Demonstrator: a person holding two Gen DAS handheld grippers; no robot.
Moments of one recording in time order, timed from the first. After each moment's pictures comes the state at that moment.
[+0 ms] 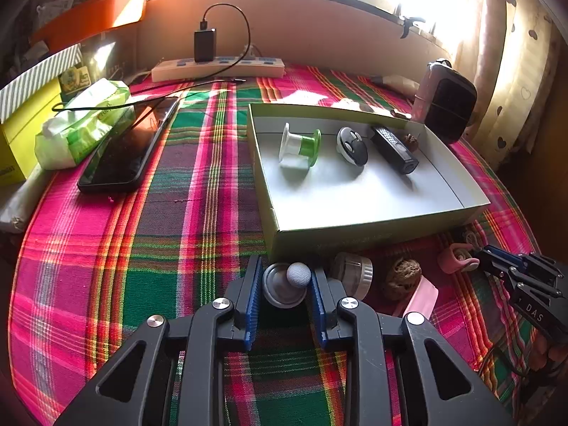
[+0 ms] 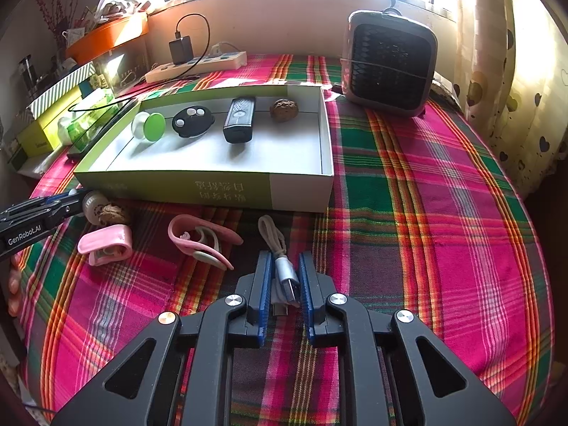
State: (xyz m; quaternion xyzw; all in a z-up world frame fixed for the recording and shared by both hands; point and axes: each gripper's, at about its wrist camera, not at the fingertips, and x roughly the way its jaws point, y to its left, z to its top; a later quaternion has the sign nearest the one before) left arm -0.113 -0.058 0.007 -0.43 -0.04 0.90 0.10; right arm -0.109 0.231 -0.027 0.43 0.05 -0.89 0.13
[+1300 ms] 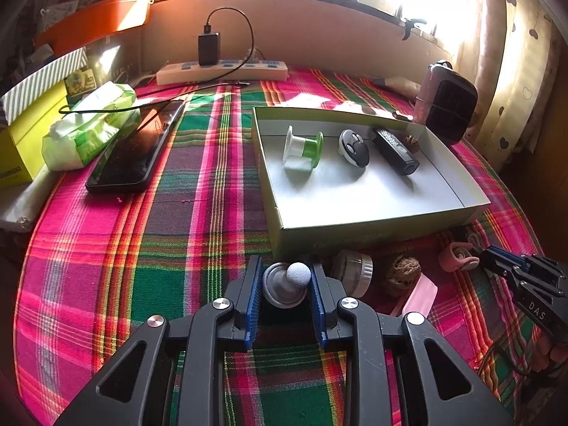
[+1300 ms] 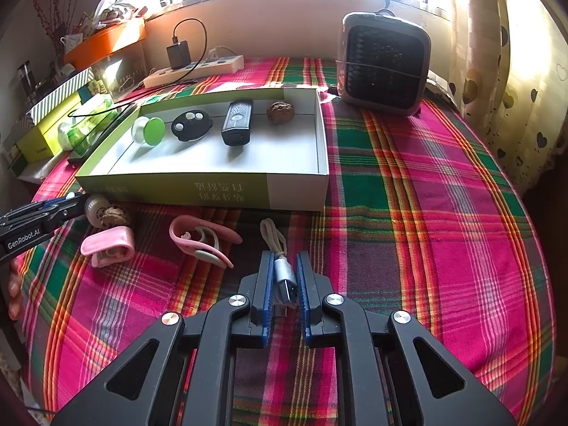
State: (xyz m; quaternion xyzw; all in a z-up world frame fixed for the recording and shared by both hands) left arm -0.109 -0.060 0.011 -0.42 -0.03 0.90 0.09; right arm -0.105 0.234 -0.025 0.42 0.04 -0.90 0.12
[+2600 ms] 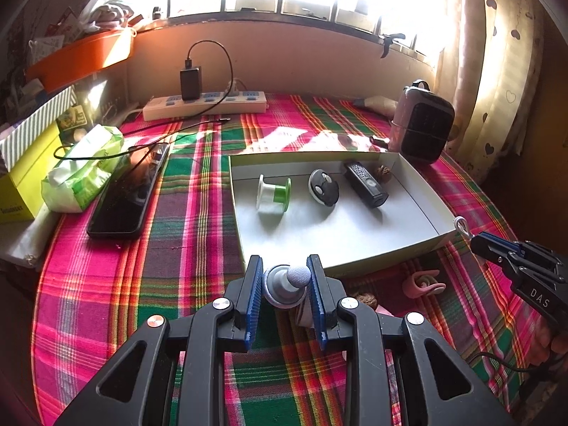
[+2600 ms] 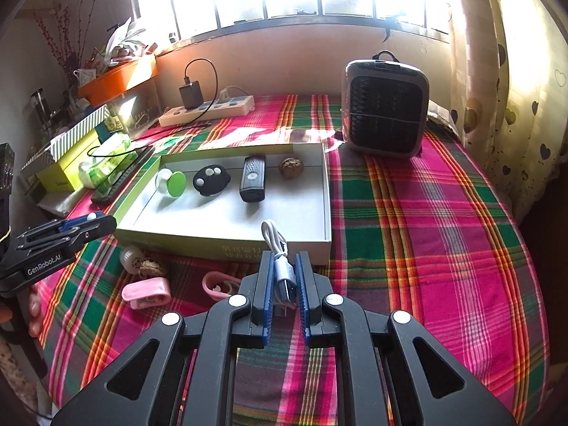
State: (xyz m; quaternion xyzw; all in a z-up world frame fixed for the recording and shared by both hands) left arm -0.111 -0.042 0.049 -0.39 -0.02 0.91 0.11; right arm -0.112 0.234 0.018 0.38 0.01 -0.91 0.15
